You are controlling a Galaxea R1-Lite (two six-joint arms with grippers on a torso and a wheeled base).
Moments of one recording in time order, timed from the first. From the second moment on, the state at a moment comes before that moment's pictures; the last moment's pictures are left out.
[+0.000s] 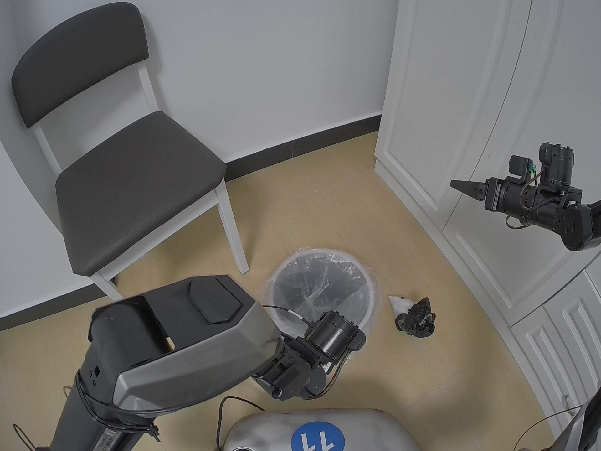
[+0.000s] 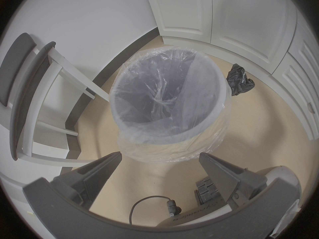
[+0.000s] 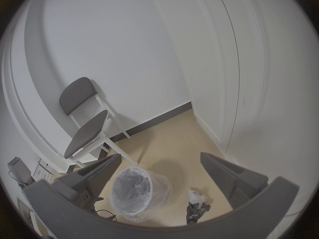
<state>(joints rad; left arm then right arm) -0.84 2.49 -1.26 -0.27 0.60 -0.17 0.00 1.86 -1.08 -0.56 0.45 0.14</state>
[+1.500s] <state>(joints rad) -0.74 2.72 -1.90 -0.09 0.65 -0.08 -0.04 1.86 -1.09 -0.56 0.44 0.11</state>
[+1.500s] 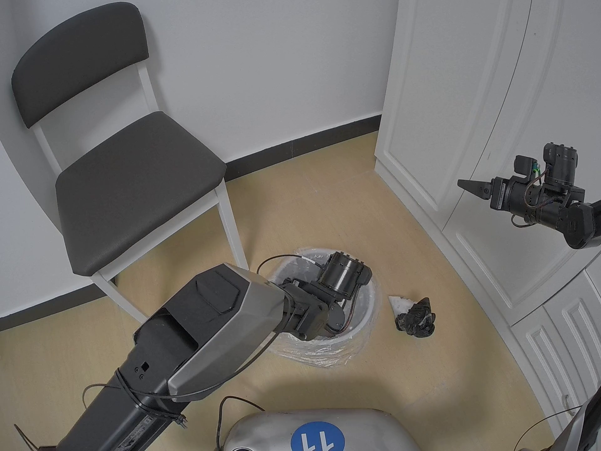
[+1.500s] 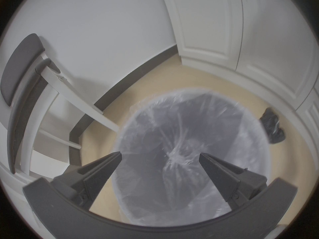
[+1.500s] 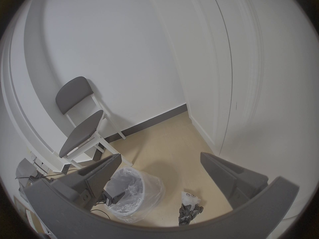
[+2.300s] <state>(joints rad) -0.84 2.78 -1.98 0.08 0.66 -0.14 -0.06 1.84 -1.08 -0.56 0.45 0.11</state>
